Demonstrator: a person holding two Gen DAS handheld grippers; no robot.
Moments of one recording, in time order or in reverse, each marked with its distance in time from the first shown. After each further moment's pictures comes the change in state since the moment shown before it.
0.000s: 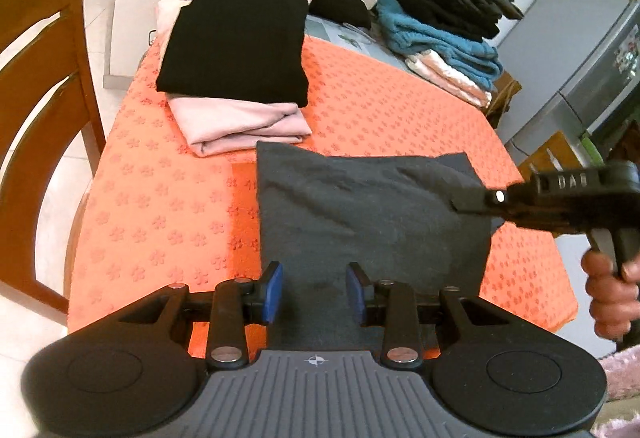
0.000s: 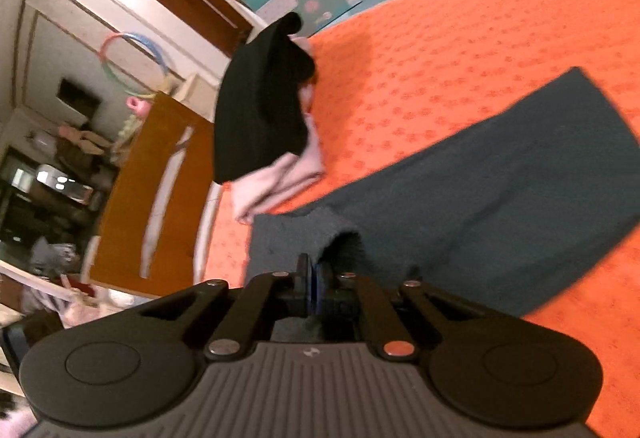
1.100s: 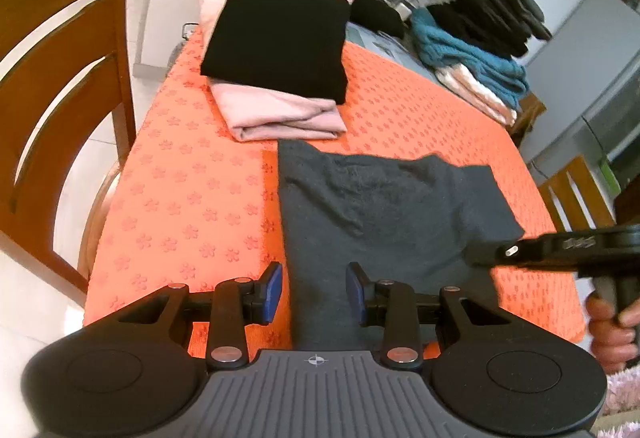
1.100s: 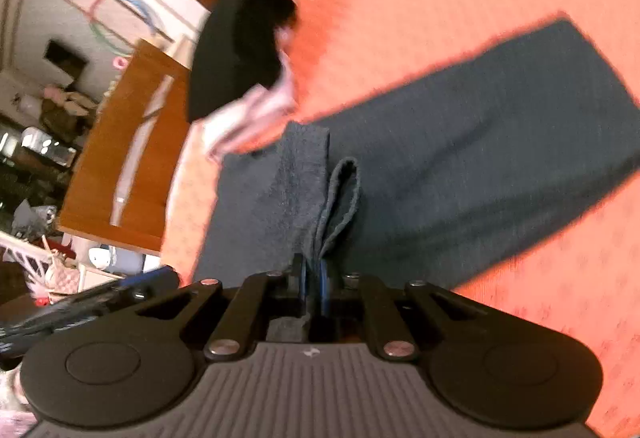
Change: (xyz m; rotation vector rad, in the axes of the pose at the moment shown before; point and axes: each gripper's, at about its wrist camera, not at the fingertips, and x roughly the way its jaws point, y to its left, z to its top) left arm -0.012 0.013 -0.011 -0.104 -0.032 0.051; right arm 0.007 -0.007 -0.015 -0.064 0.094 0.002
